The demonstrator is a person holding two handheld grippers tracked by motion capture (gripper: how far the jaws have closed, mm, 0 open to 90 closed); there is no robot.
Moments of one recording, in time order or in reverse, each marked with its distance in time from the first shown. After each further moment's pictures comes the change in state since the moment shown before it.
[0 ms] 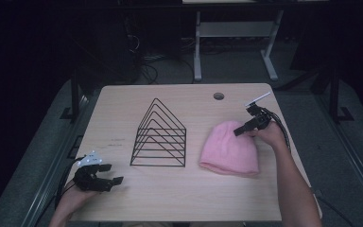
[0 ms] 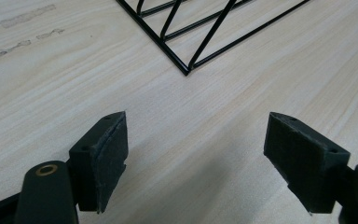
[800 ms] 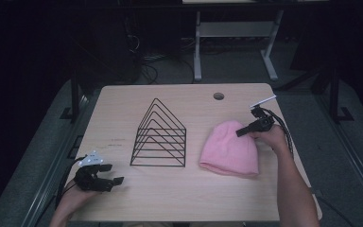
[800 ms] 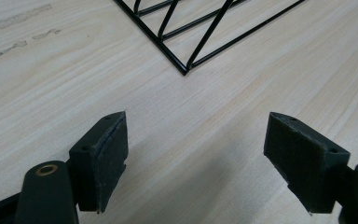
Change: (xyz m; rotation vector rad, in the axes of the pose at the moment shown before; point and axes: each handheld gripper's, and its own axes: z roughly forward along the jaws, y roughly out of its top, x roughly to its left) left arm -0.001 0.002 0.000 0.010 0.001 0.011; right arm -0.008 -0.014 -0.003 -0.050 0.099 0.060
